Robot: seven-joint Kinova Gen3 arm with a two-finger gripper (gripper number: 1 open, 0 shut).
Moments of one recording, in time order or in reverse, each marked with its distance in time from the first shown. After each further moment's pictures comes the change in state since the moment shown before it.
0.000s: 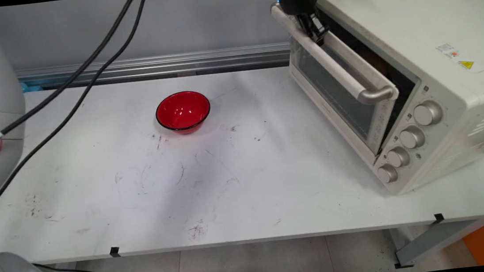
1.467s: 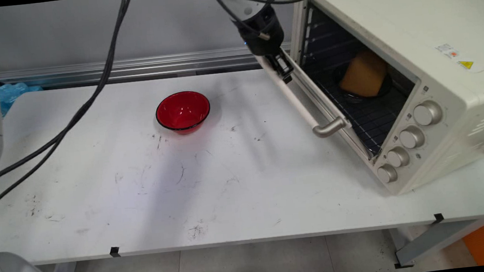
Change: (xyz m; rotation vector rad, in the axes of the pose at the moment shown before) arm -0.084 0.001 0.026 -0.031 -0.051 -0.043
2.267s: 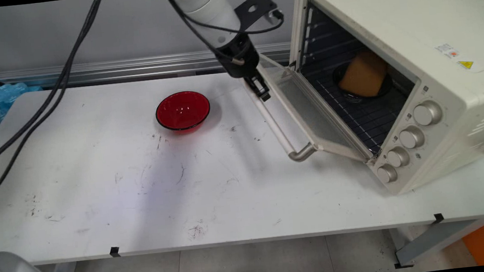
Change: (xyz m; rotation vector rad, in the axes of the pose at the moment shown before) arm -0.063 -0.003 0.014 0.014 -0.006 -0.026
